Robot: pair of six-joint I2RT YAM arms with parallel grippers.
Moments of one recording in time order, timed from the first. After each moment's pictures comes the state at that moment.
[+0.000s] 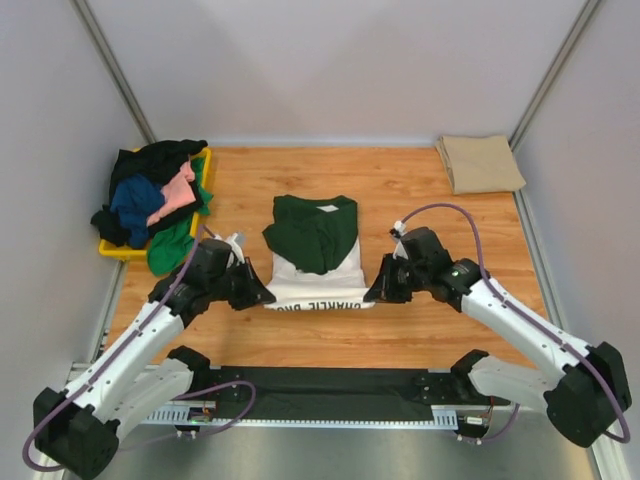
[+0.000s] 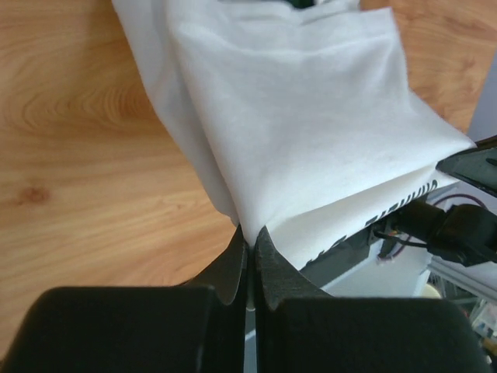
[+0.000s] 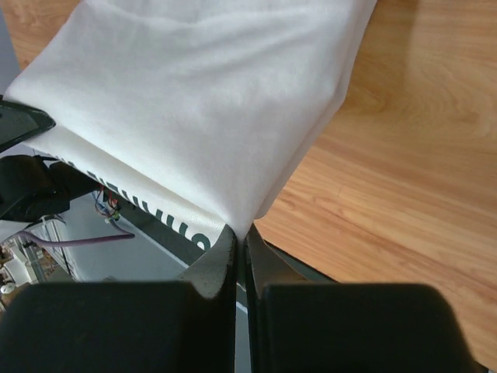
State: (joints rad) left arm -0.44 0.88 0.60 -0.57 0.31 -0.76; right arm 0.58 1.11 0.74 -0.52 -0.35 0.73
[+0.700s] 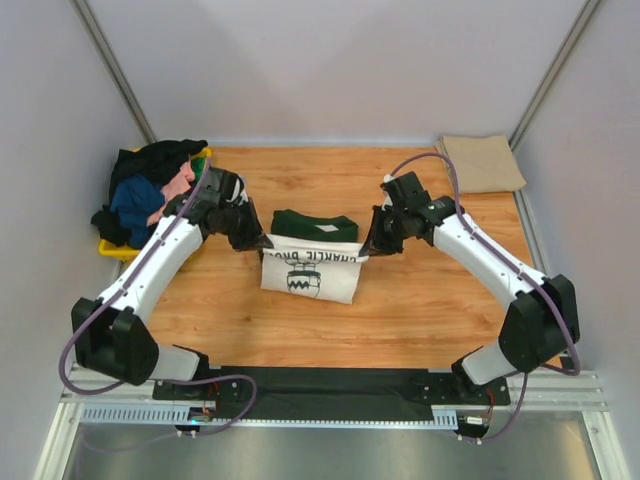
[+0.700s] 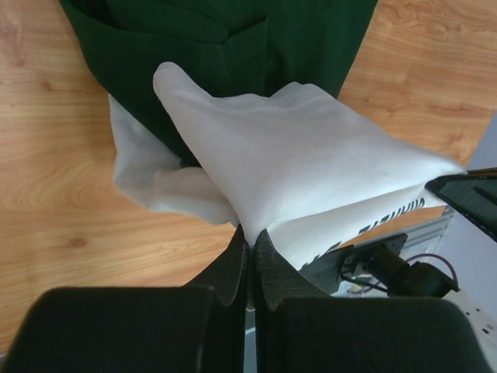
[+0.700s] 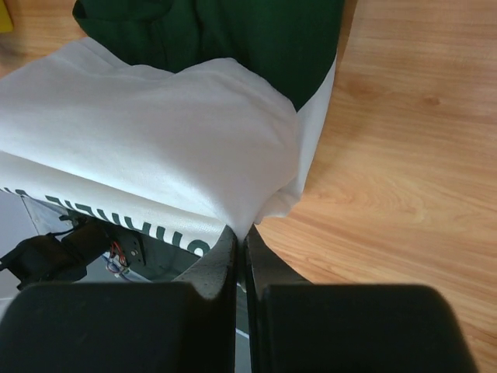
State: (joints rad) left arm -0.32 1.33 1.19 -0.86 0.29 -0.66; right arm 0.50 1.46 1.22 -0.76 -0.27 0.66
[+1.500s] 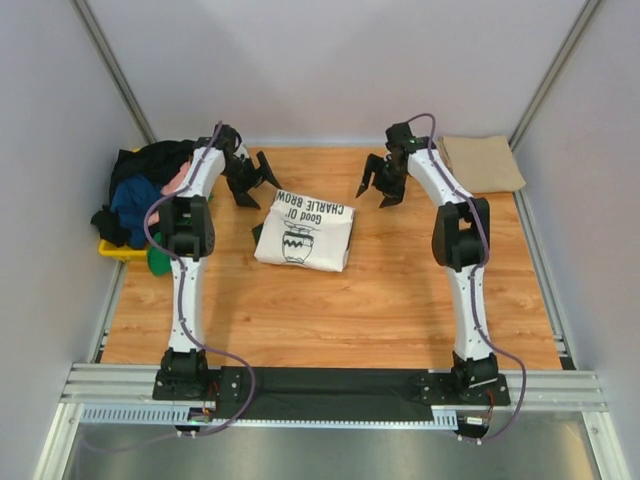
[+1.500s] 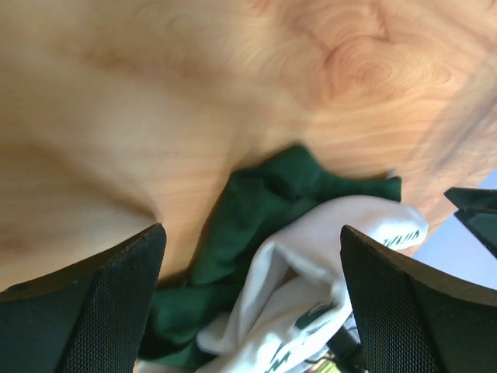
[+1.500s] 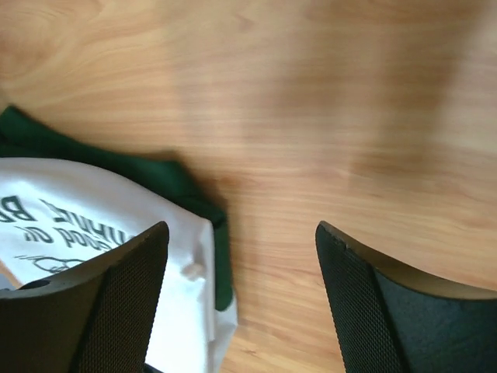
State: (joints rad) left arm -0.07 2.57 2.38 -1.05 0.53 -0.53; right arm 0.25 2.47 2.32 -1.00 -0.29 0.53
